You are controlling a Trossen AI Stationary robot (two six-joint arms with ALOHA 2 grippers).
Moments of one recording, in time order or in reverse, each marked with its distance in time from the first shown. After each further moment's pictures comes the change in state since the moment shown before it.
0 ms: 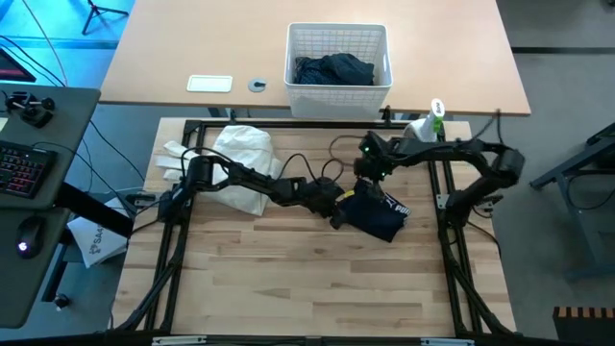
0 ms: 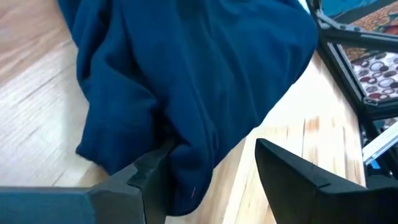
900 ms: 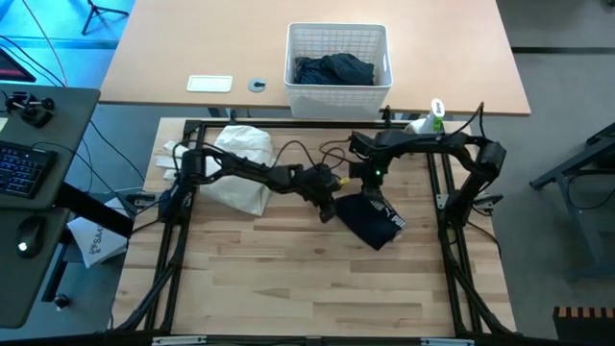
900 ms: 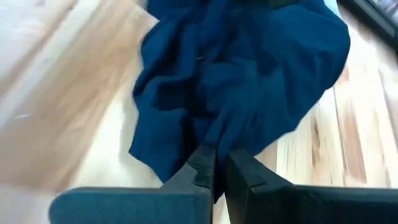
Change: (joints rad) left arm 0.083 -0.064 -0.002 -0.170 0.077 0.368; right arm 0.029 0.164 0.233 -0.432 -0.210 0.099
